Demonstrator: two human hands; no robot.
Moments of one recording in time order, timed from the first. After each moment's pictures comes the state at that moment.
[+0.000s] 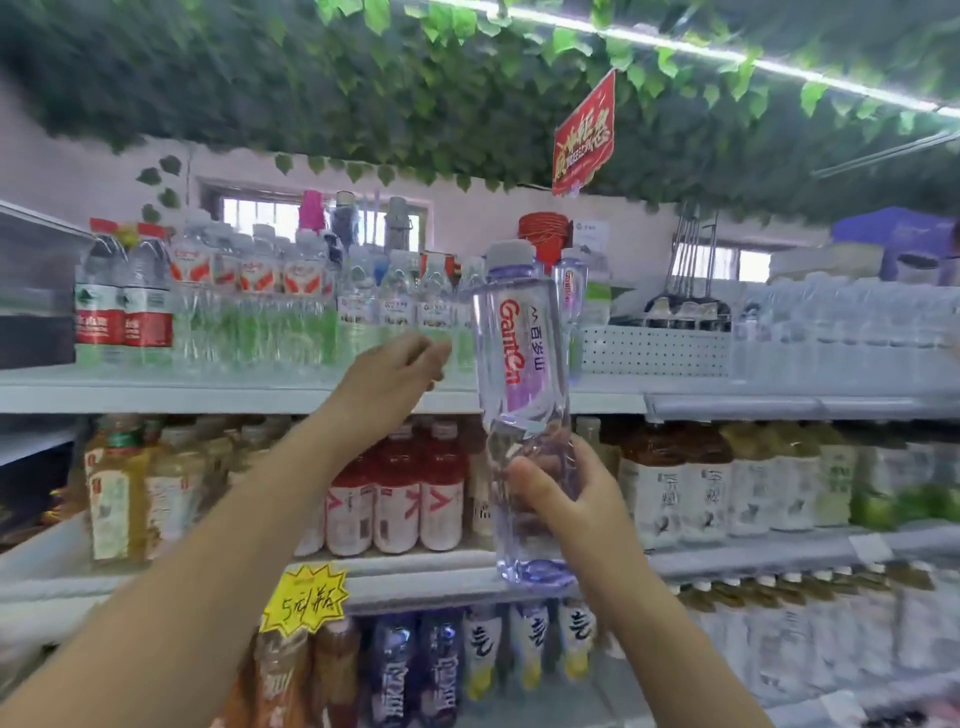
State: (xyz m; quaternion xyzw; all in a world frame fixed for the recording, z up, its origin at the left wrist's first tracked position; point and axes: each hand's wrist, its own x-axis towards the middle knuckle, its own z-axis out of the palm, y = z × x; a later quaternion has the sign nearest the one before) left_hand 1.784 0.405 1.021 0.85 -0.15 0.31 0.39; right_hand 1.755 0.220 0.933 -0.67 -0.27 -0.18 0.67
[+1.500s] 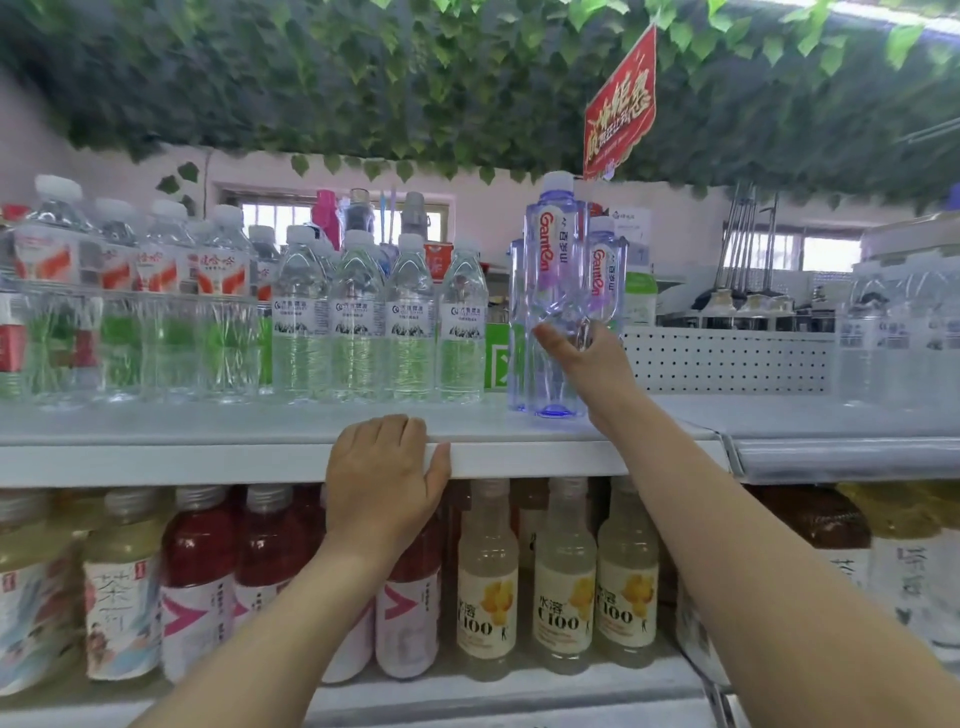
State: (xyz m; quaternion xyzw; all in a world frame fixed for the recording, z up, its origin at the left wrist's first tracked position) left_hand 2.010 0.386 0.946 0.82 0.02 0.57 -0.06; right_hand 2.075 0.194 1.044 -0.72 -0.20 -0.24 0.63
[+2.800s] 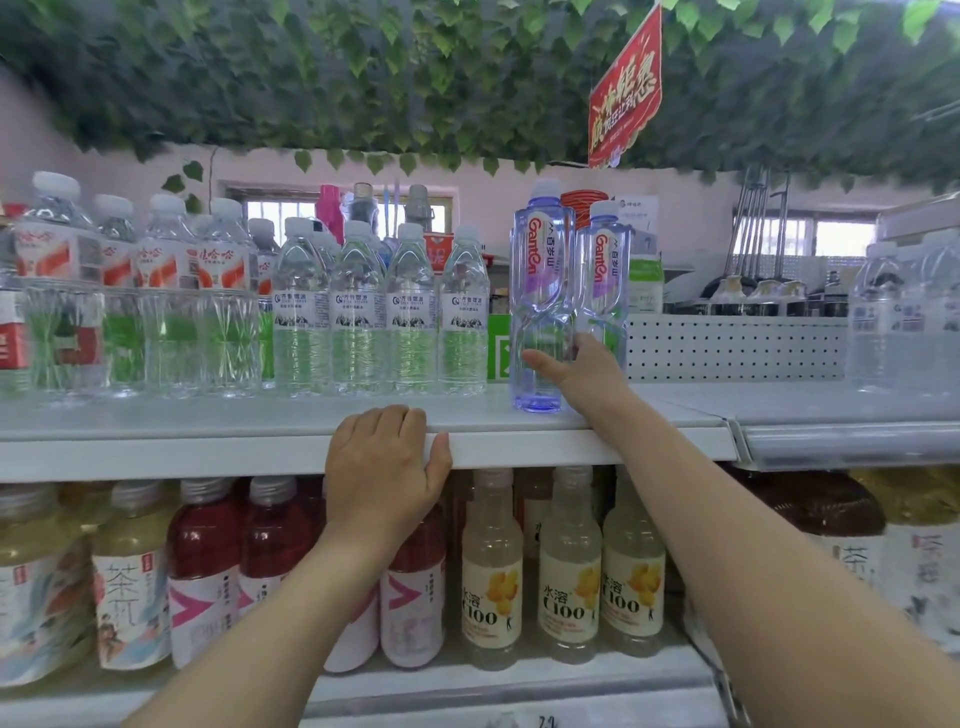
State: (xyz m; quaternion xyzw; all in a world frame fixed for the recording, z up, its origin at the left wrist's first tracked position) left_hand 2.010 0.386 0.945 0.83 0.03 0.55 -0.06; right_hand 2.086 0.199 1.030 -0.81 -0.17 -0.22 0.51
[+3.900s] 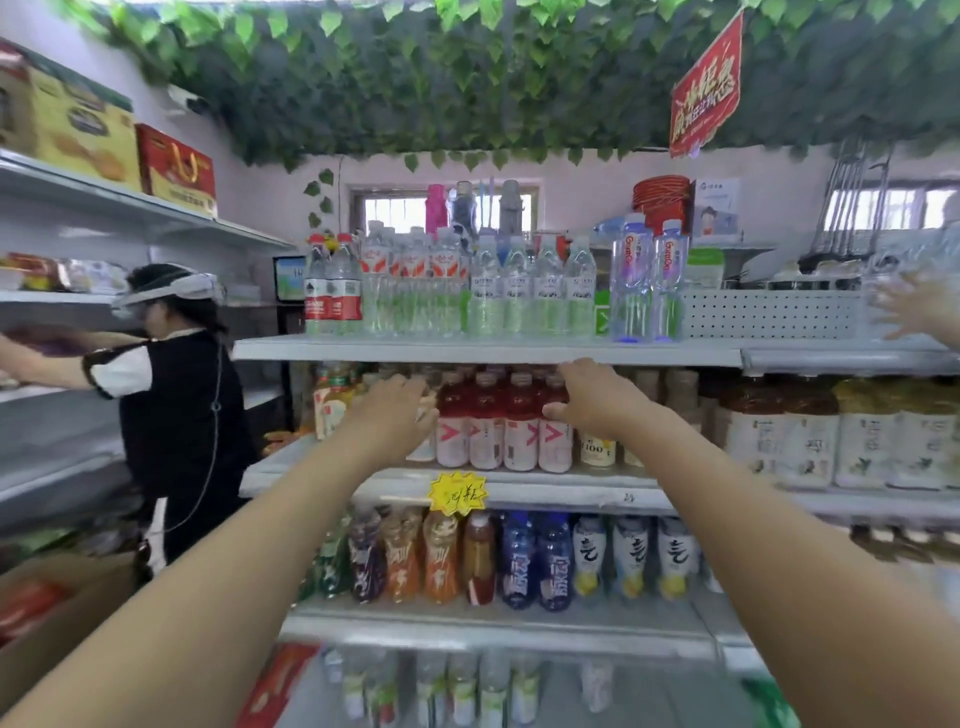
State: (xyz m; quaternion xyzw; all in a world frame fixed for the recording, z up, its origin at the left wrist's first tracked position) left_hand 1.642 0.478 0.957 0.96 0.09 0.26 0.01; right_hand 1.721 0.258 0.983 -0.95 -0.25 -0.19 0.08
